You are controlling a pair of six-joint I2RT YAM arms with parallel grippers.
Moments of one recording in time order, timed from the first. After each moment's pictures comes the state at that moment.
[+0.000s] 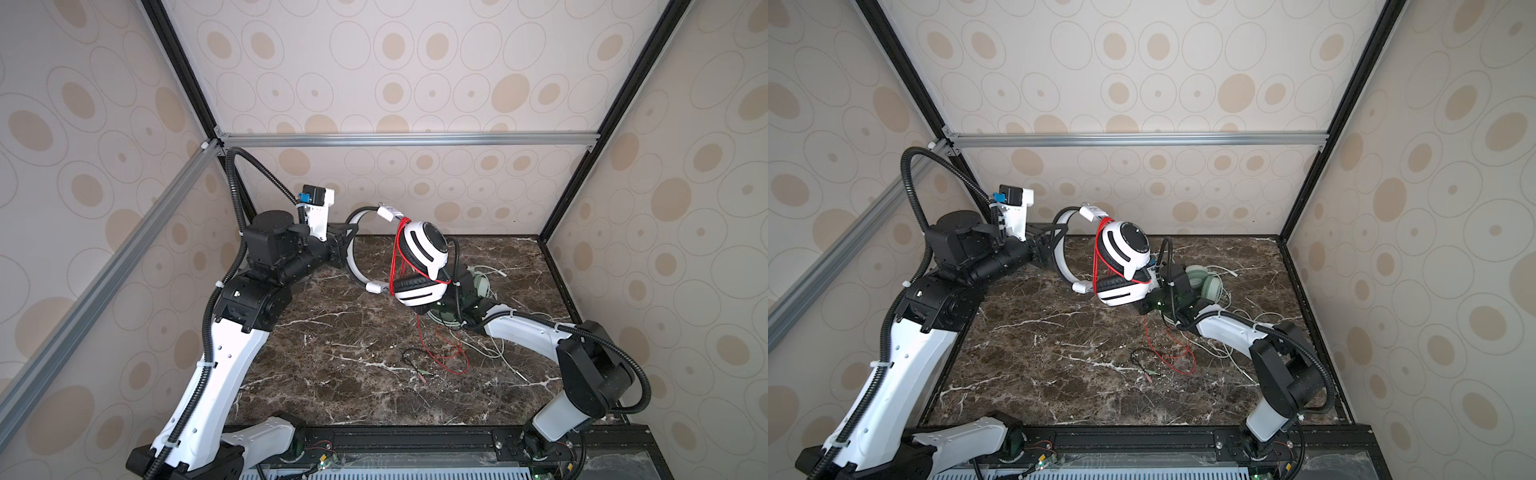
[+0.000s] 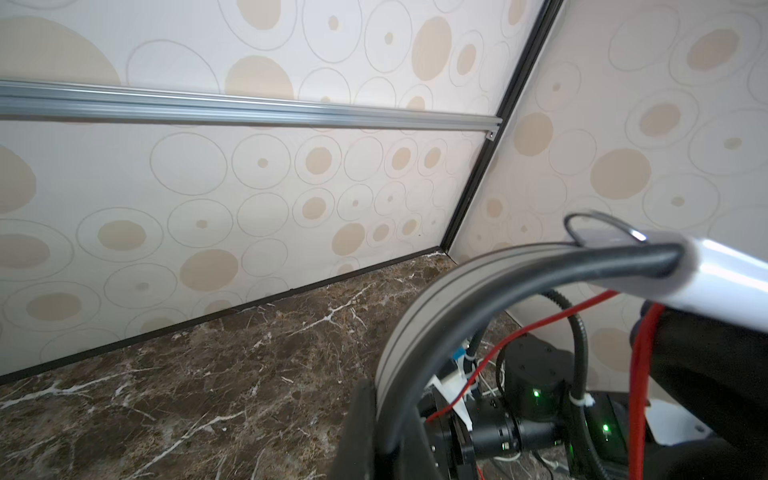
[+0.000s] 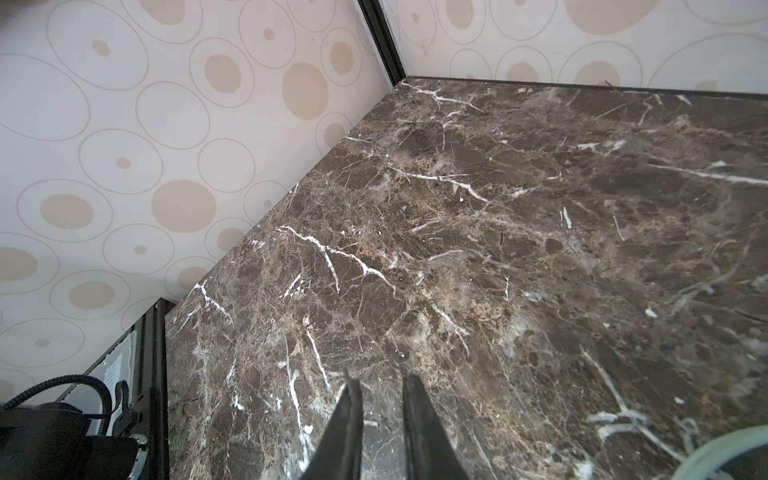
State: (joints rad) left arm -0.36 1.17 1.57 -0.54 0.26 -0.21; right arm 0.61 1.62 0.97 0.24 -0.44 0.31
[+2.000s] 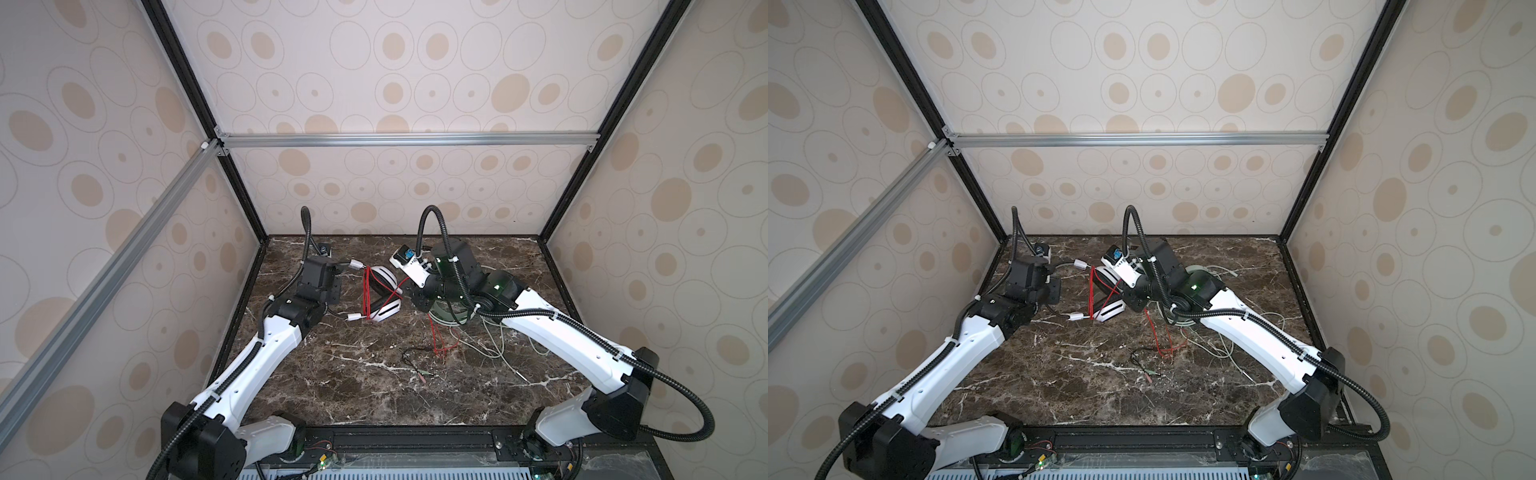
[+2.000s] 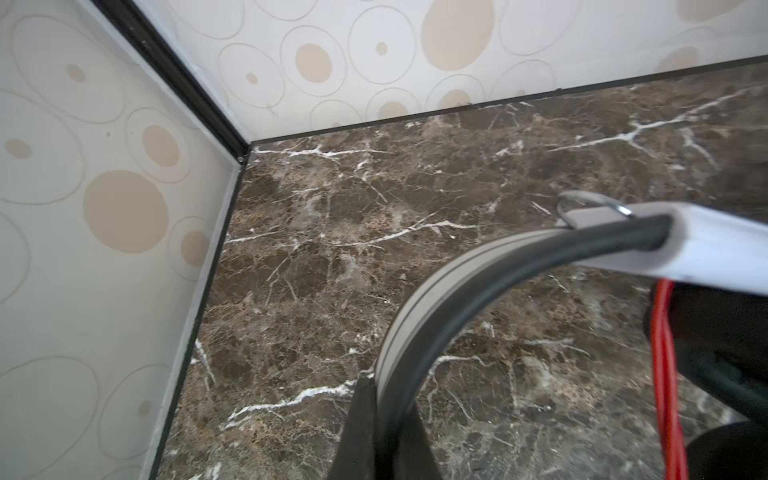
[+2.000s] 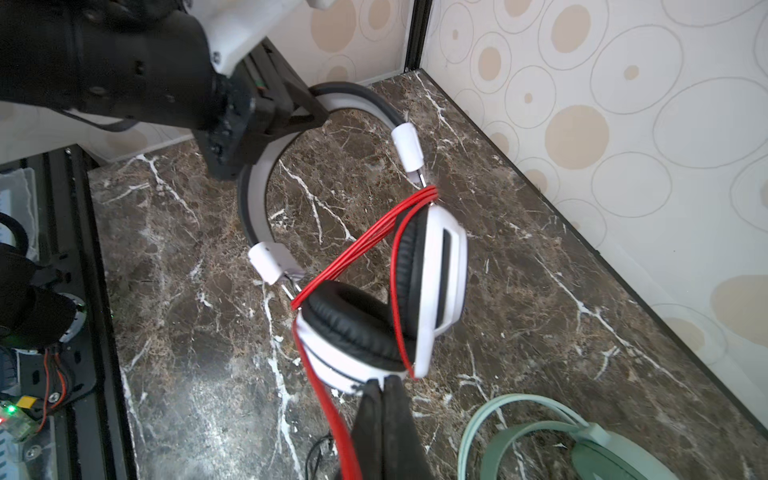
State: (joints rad) left arm -0.37 1.16 1.03 -0.53 -0.38 -0.08; right arm 0.82 1.49 1.54 -0.65 -0.09 -0.22
